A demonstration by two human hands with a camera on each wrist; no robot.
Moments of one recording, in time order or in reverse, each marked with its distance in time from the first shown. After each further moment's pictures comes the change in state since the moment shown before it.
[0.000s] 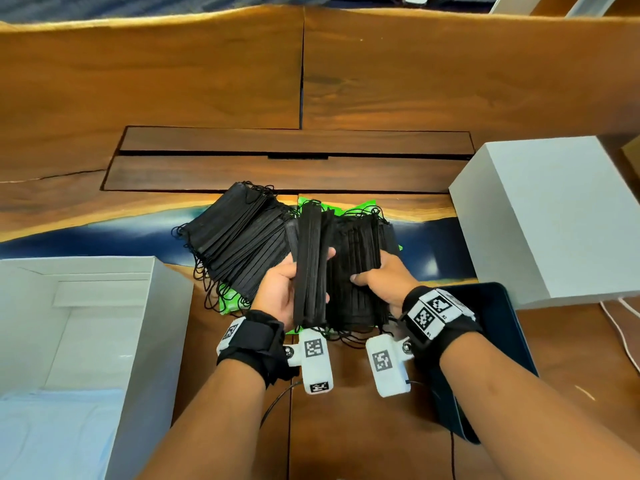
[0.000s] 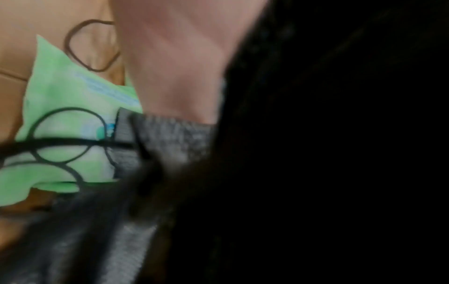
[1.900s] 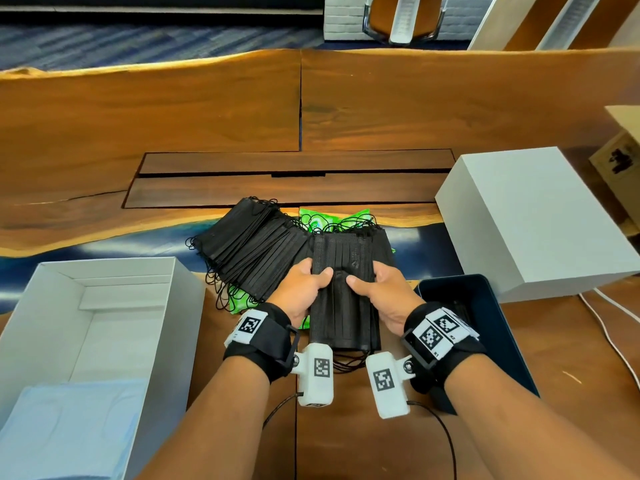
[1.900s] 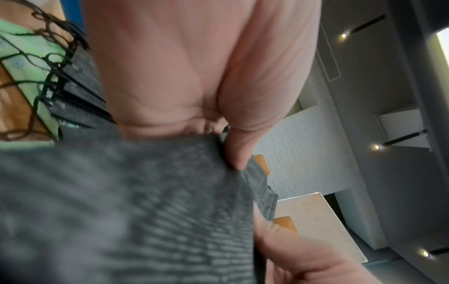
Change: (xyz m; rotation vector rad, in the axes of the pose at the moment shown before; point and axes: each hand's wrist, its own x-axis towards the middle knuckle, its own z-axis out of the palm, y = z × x) left_hand -0.023 -0.009 0.018 0.553 0.053 0.015; right_hand -0.056 0.017 0.007 0.281 -0.060 -0.140
